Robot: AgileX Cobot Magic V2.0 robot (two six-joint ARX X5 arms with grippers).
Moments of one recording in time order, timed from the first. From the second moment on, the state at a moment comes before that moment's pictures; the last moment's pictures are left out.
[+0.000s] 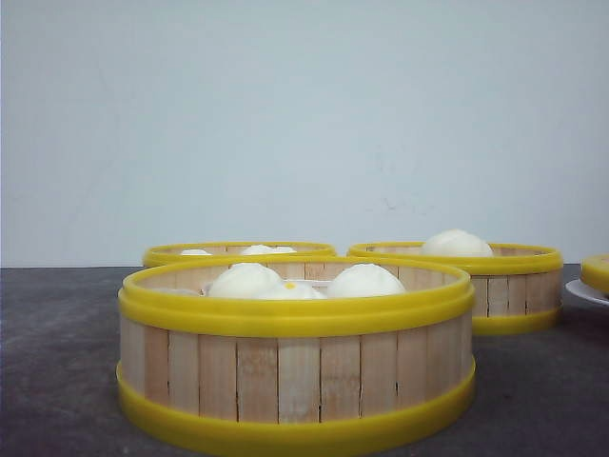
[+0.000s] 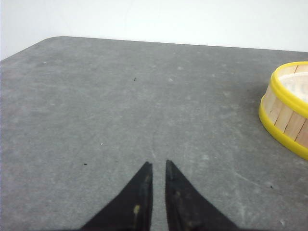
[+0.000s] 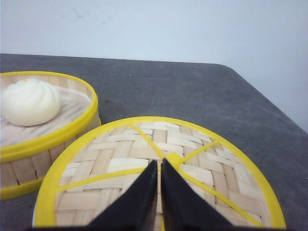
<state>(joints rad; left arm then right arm) 0.00 0.00 0.05 -0.21 -0.13 -0.04 -0.03 0.01 0.01 -0.11 0.07 -0.01</state>
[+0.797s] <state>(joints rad) 0.00 0.00 0.05 -0.21 -0.13 -0.25 -0.03 0.01 0.01 -0.11 0.05 0.35</state>
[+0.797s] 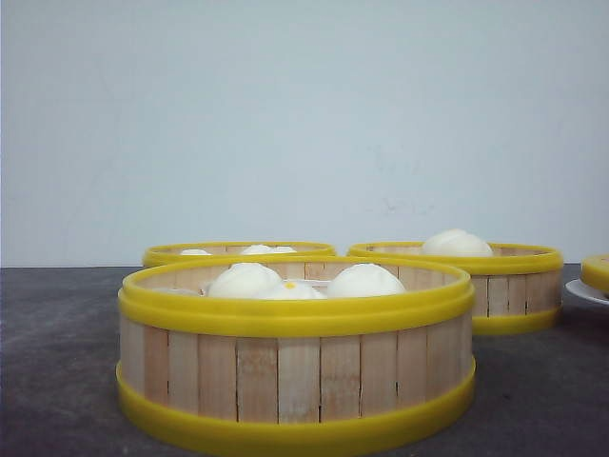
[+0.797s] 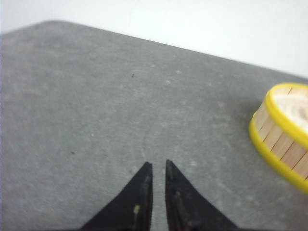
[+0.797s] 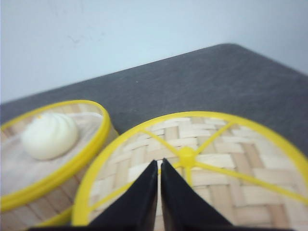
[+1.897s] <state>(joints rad) 0.00 0.48 0.65 -0.26 -0.05 -0.36 -0.03 0.57 0.77 -0.32 -0.03 0.37</state>
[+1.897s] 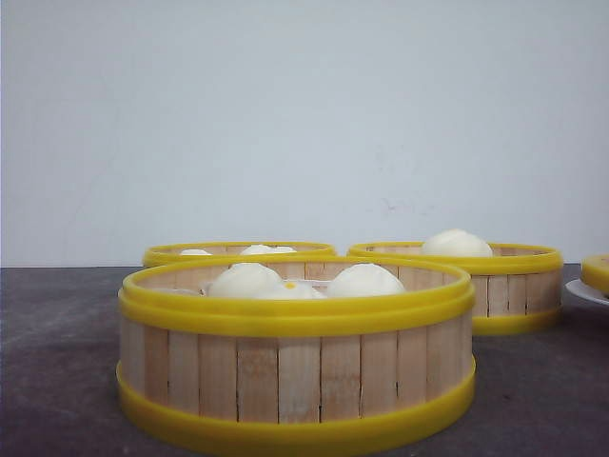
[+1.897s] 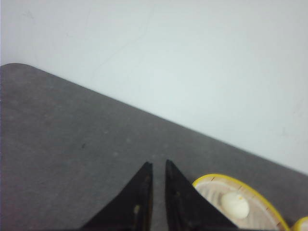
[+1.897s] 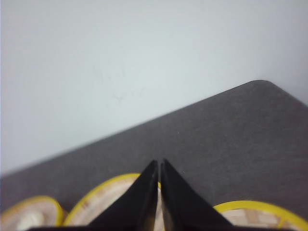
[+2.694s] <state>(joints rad) -0.18 1.12 0.93 -0.22 0.08 -0.26 0.06 0.74 0.86 -0.30 -0.11 0.29</state>
